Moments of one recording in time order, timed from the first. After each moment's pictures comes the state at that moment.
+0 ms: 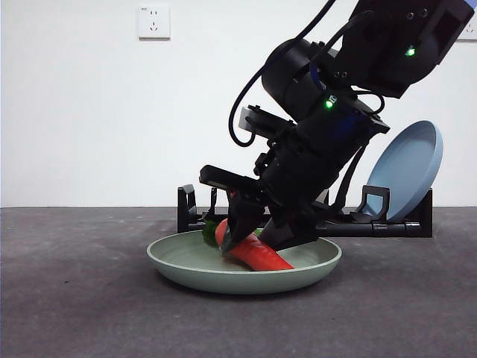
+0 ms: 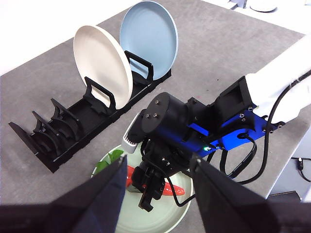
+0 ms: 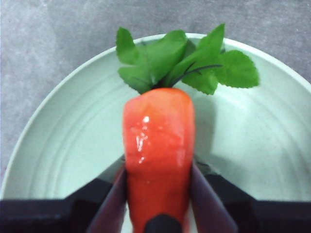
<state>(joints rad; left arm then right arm) -1.02 1.06 1.27 -0.71 -0.26 -0.07 0.68 1.82 0.93 0.10 -0.08 0.28</state>
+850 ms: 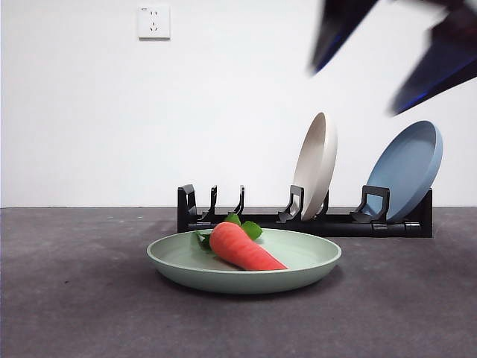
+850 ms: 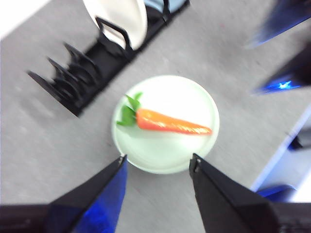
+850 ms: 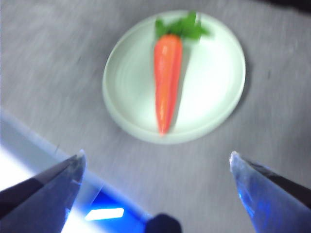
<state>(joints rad) -1.02 1.06 1.27 -0.95 -0.31 -0.02 0.69 0.99 0.93 -0.79 -0.11 0.18</state>
